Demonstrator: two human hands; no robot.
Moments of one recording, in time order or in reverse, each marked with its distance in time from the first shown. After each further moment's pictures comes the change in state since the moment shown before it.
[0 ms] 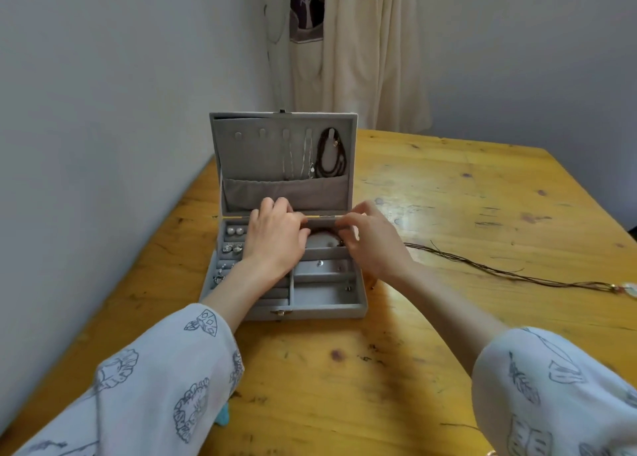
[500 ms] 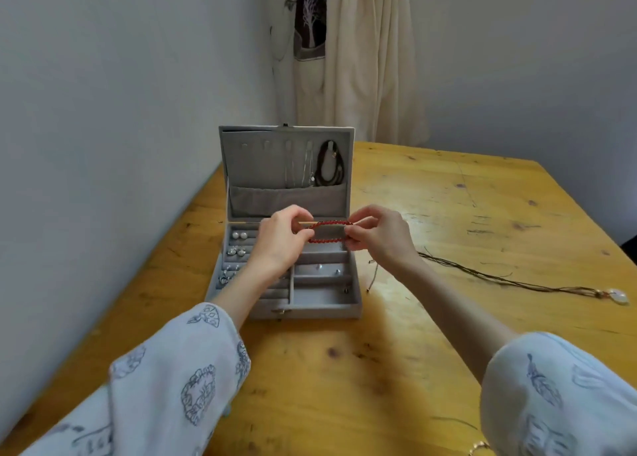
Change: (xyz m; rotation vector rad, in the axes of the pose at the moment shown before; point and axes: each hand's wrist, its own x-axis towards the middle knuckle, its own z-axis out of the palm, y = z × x) left_hand -0.008 0.009 -0.014 -0.603 0.028 -0.195; right_hand -0.008 -0.015 -0.029 0.609 0.079 0.316
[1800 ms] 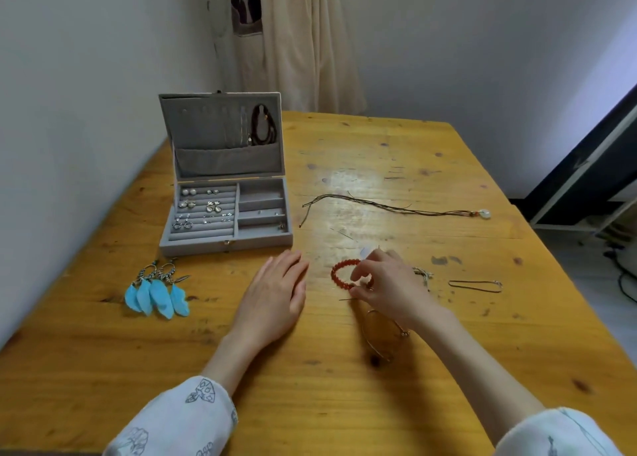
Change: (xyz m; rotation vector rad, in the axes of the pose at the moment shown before) left_hand -0.173 0.003 0.067 0.377 -0.207 0.365; right_hand -0.176 0.060 -0.094 -0.806 -0.216 -0.103
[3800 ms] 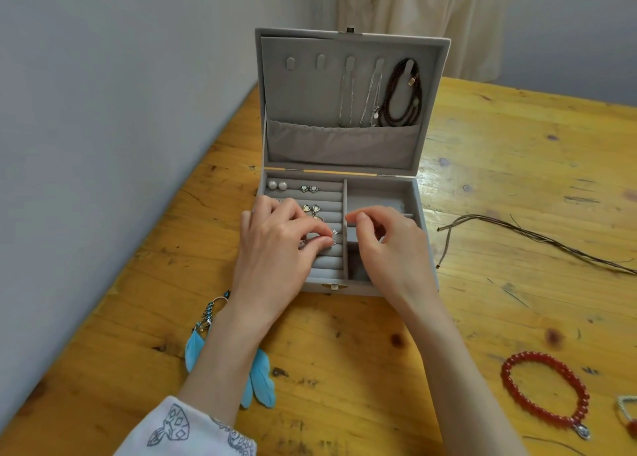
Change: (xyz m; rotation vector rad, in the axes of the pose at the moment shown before) left_hand 0.064 -0.124 -0.074 -0.008 0.272 -0.223; right_hand 0.165 -0.141 0.057 0.591 0.273 0.031
